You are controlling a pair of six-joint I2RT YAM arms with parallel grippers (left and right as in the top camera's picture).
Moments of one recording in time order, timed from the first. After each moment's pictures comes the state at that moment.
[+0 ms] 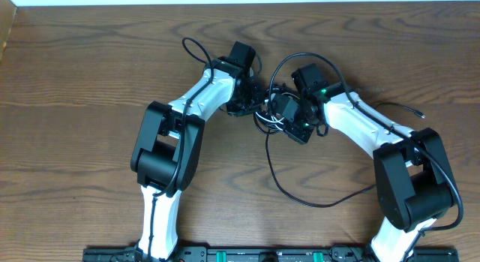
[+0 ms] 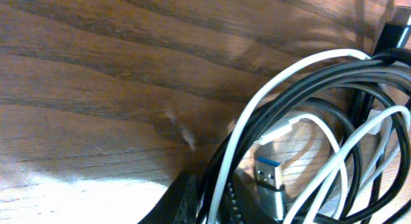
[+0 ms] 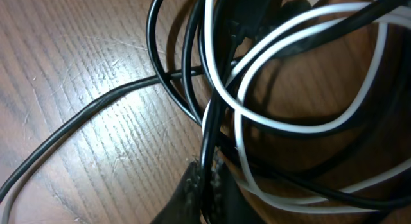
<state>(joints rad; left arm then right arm) -0.41 2.19 1.56 -0.72 0.33 -0.61 0.41 1.90 1.22 -0.67 -0.28 -0.62</state>
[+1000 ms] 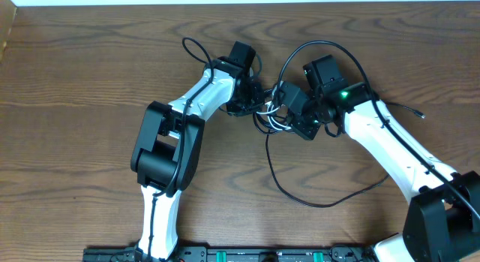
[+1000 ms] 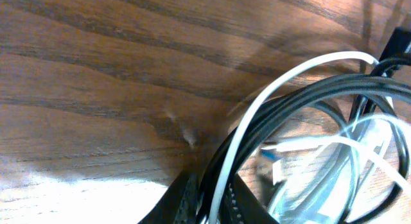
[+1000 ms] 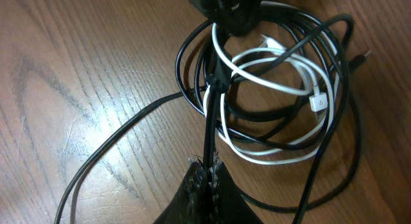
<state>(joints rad) -0.41 2.19 1.56 -0.72 0.33 -0.61 0.41 1.67 1.22 -0.75 -0.30 -0.56</state>
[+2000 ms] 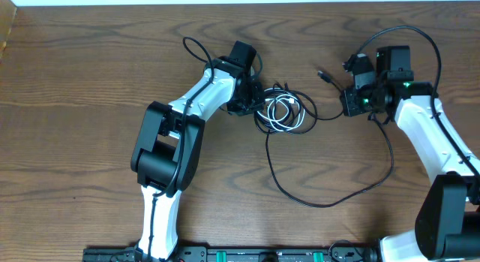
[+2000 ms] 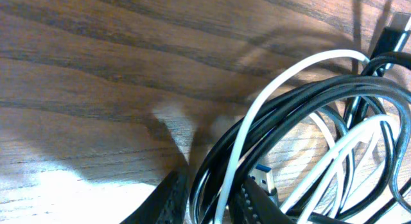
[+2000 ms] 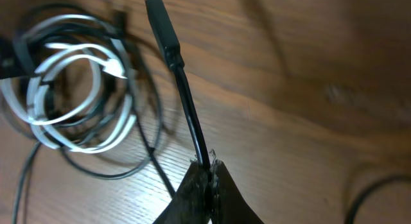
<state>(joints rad) -0.41 2.19 1.56 -0.72 0.34 -0.60 0.03 1.66 1.15 -0.60 -0.28 -0.17</state>
